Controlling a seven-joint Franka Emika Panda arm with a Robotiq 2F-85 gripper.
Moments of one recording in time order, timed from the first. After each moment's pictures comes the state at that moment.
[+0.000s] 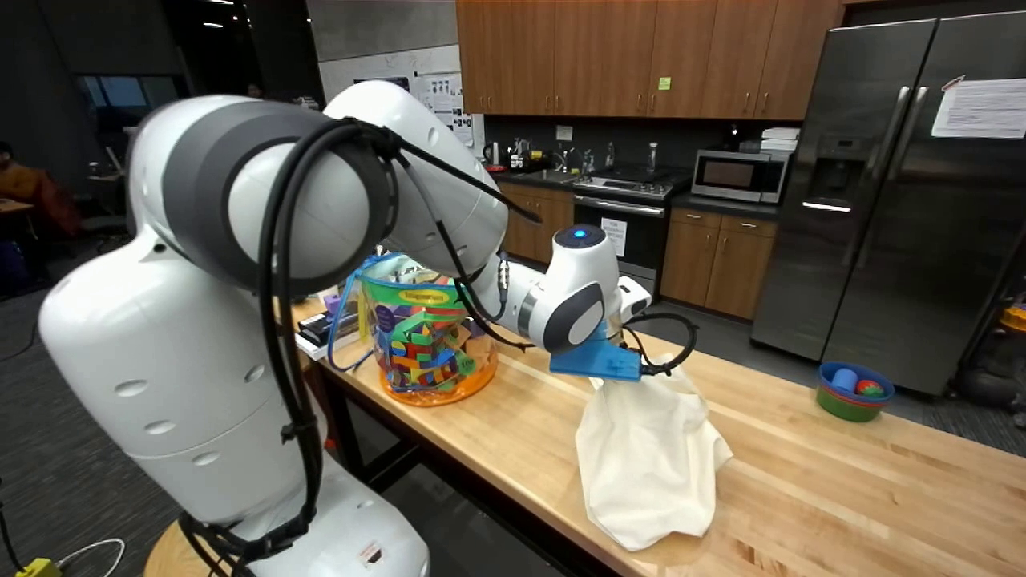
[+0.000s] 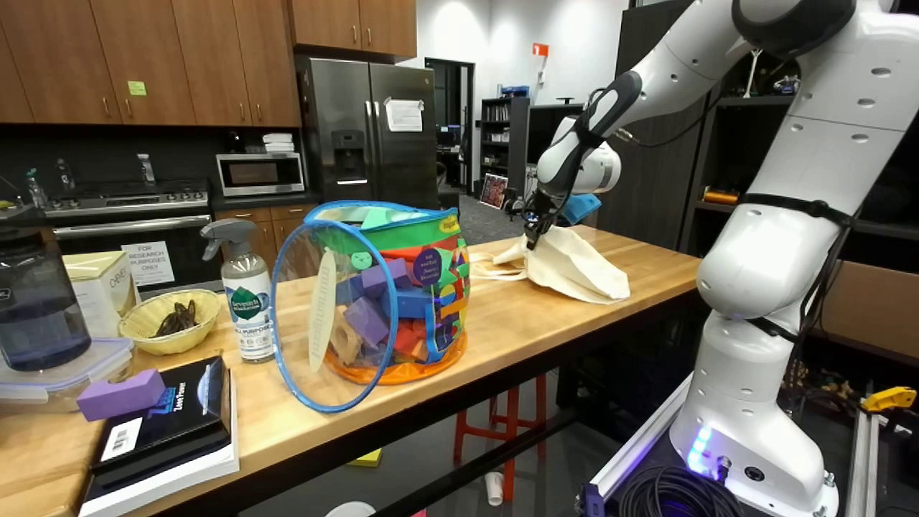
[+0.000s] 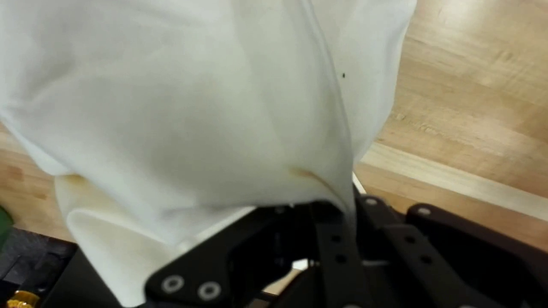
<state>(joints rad) -0.09 -0.18 -0.17 -2.57 0.03 2.79 -0.43</state>
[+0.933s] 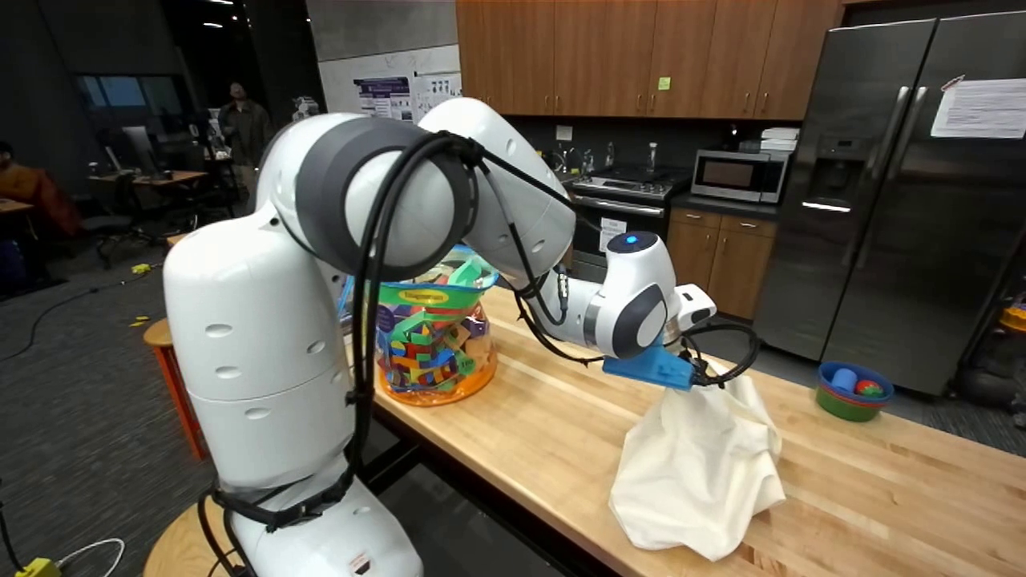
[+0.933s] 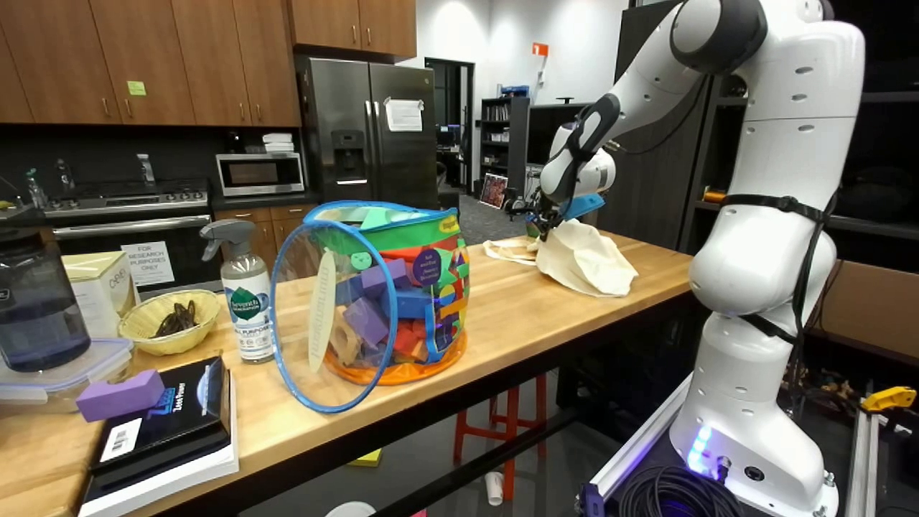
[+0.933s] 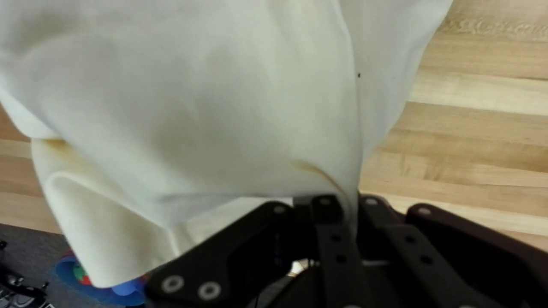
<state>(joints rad) -0.21 0.05 -0.21 -2.35 -0.17 2.83 -0.13</state>
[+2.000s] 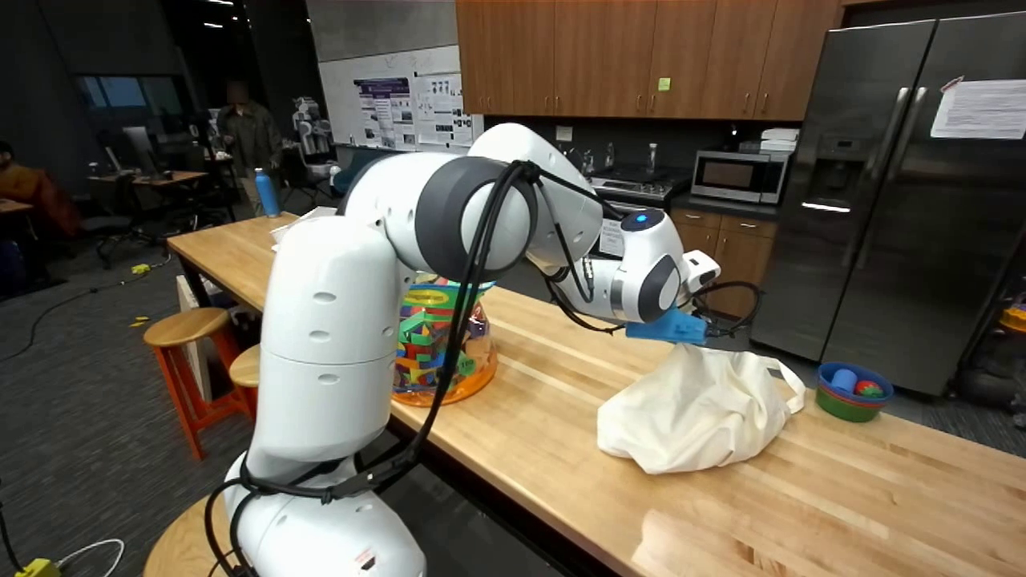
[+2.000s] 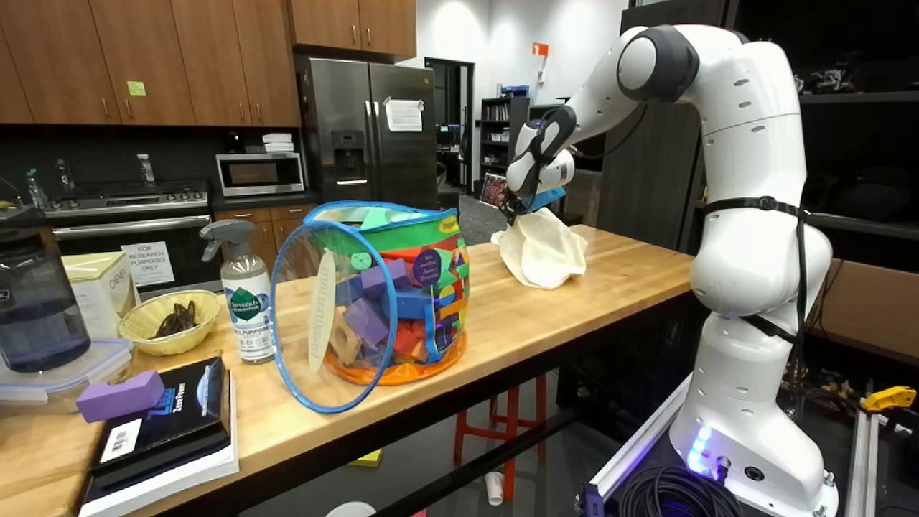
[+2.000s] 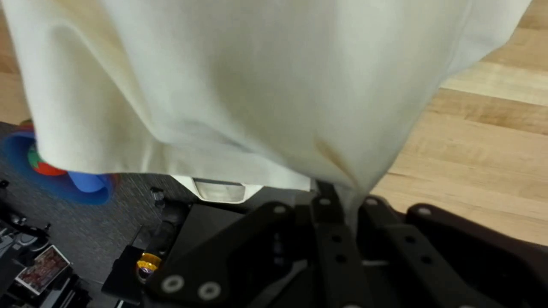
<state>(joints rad) -0.17 0.30 -0.18 -1.98 -0.17 2.83 -0.11</state>
